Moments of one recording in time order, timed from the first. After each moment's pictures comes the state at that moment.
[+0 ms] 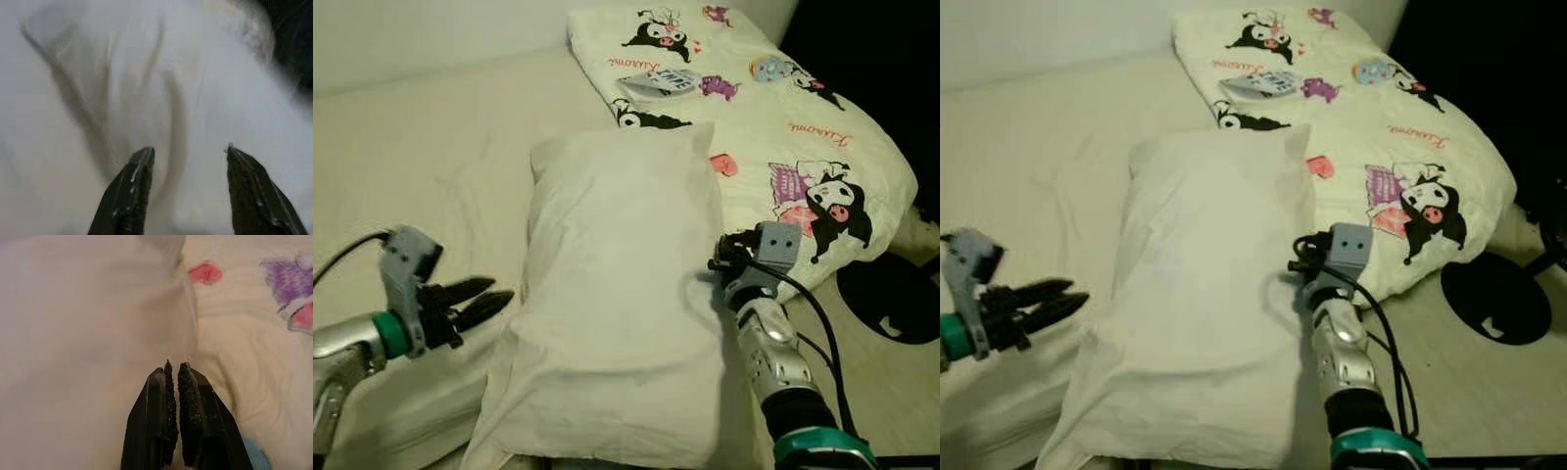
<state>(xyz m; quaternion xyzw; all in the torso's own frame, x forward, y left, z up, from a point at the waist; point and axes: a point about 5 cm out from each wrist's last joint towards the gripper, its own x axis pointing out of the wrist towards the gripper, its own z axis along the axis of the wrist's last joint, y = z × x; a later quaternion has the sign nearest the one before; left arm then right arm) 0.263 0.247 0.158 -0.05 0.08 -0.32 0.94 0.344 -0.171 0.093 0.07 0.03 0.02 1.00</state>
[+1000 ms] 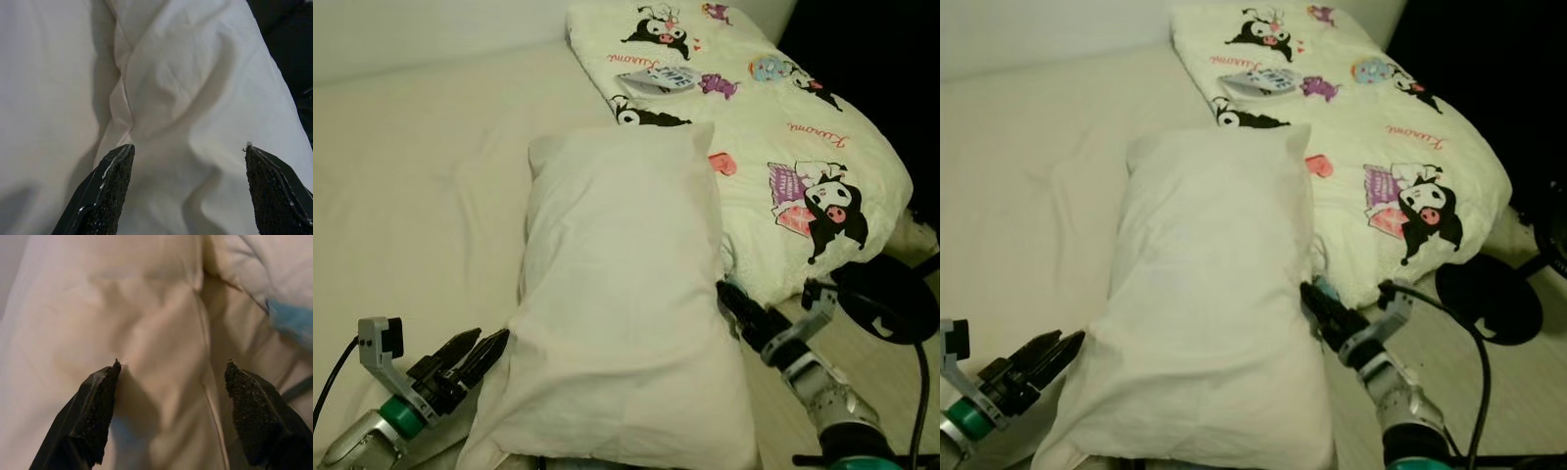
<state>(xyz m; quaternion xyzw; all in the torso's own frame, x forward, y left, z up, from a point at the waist) 0.220 0.246 0.065 -0.27 0.09 -0.21 0.94 0.296 -0.232 0.048 0.40 0.10 0.13 0.90</state>
